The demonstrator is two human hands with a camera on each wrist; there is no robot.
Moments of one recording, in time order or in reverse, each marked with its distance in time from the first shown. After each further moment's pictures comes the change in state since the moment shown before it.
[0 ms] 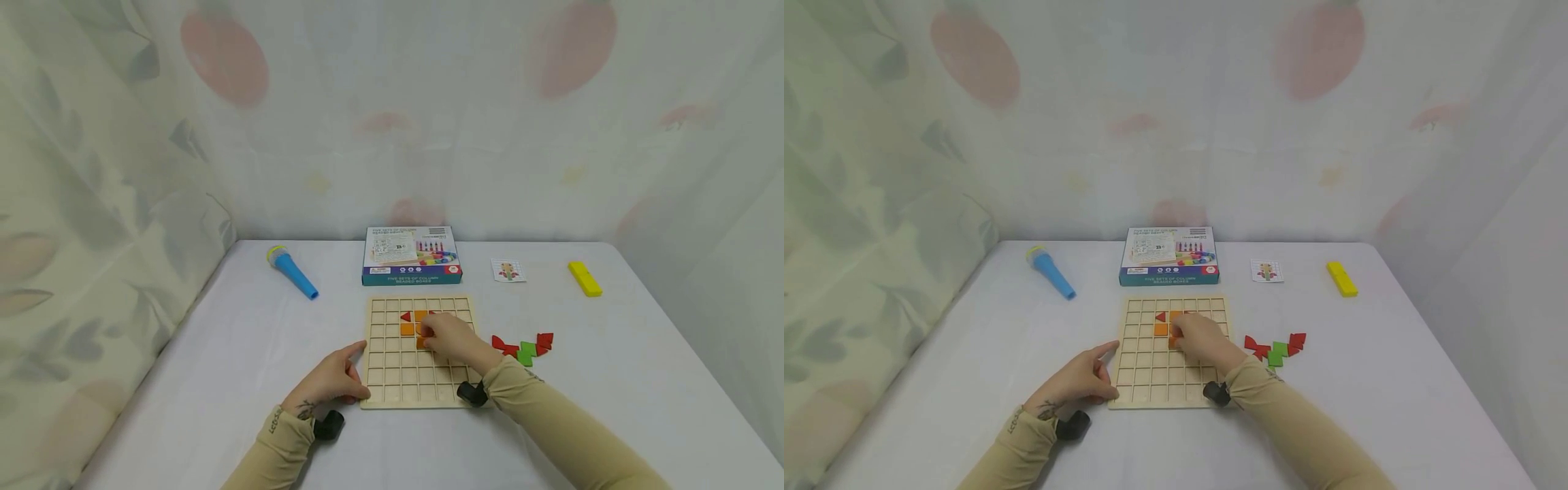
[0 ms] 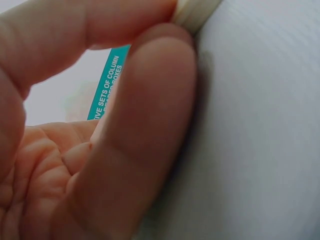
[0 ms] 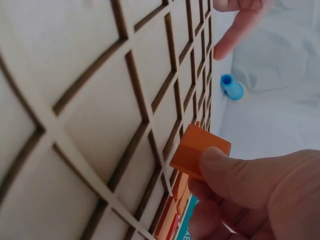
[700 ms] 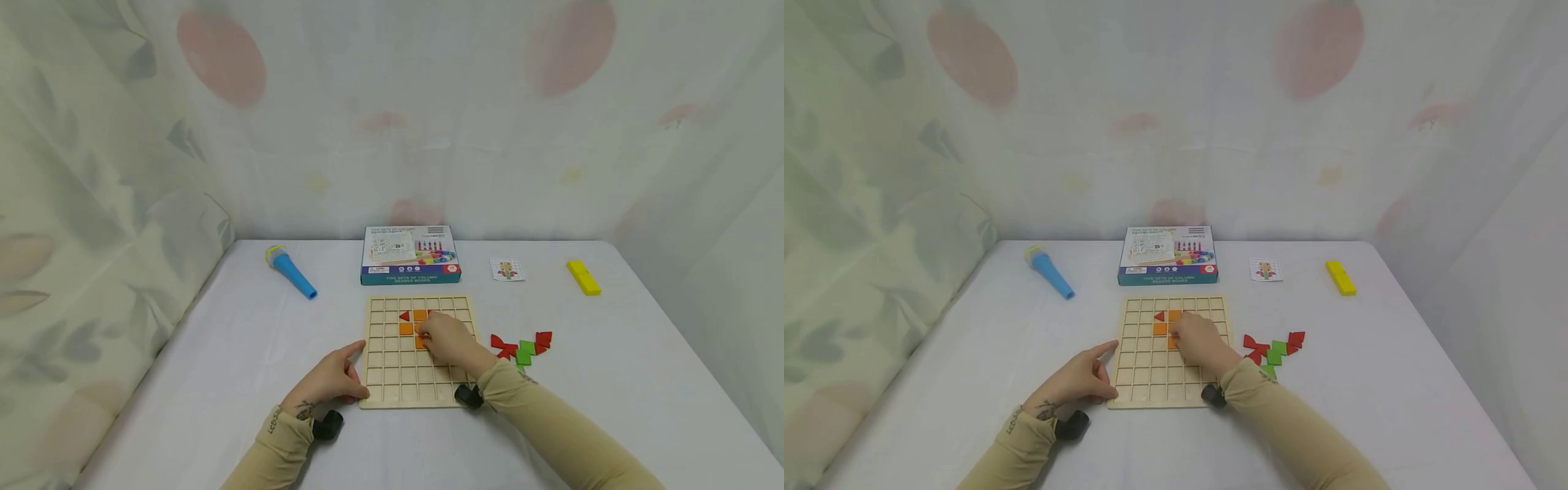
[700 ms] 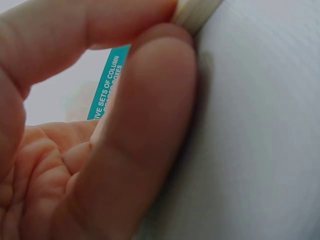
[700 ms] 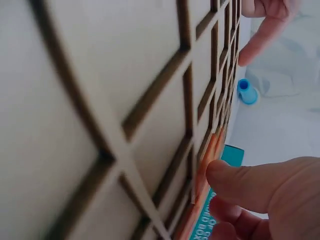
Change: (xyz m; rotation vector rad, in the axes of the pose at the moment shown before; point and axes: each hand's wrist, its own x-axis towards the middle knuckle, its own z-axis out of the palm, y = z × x) left_hand 0.002 -0.001 0.002 0.014 0.009 0.009; right_hand -0.001 -0.002 0.008 -0.167 0.071 -0.038
